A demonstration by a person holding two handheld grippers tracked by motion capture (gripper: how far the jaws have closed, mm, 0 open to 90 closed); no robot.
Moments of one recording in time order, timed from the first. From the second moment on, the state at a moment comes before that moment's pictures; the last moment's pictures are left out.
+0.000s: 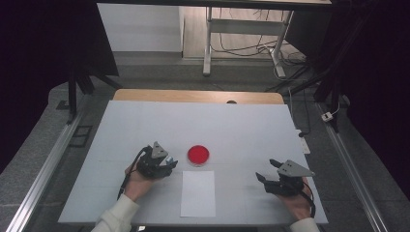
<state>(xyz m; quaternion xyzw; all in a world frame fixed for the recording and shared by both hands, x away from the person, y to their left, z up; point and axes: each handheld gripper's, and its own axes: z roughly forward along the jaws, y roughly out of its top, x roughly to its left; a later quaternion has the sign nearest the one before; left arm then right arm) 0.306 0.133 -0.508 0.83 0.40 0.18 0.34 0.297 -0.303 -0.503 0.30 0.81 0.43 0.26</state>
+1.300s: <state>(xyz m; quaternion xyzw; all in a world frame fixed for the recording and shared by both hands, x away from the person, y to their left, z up) 0.301 0.142 -0.500 0.82 0.40 0.16 0.37 0.296 -0.303 -0.503 0.30 0.81 0.43 0.26</state>
